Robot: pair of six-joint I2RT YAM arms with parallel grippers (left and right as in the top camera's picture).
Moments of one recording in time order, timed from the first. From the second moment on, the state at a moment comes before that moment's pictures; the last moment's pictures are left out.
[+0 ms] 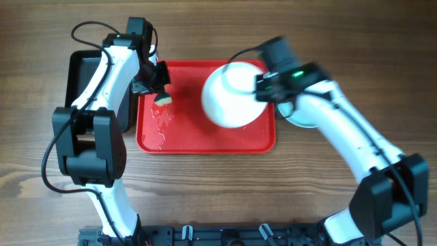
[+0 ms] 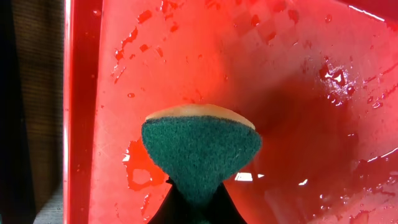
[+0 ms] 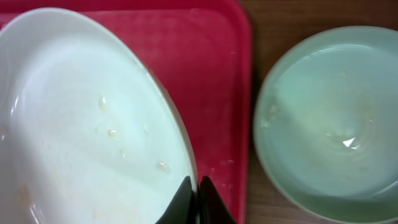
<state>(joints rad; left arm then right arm) -0.11 2.04 1.62 -1.04 0.13 -0.34 0.37 1.69 1.36 -0.85 0.05 0.39</state>
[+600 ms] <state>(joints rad) -0.11 2.04 1.62 -1.04 0.13 -0.34 -0.22 1.68 1.15 -0.78 -0.02 0.31</state>
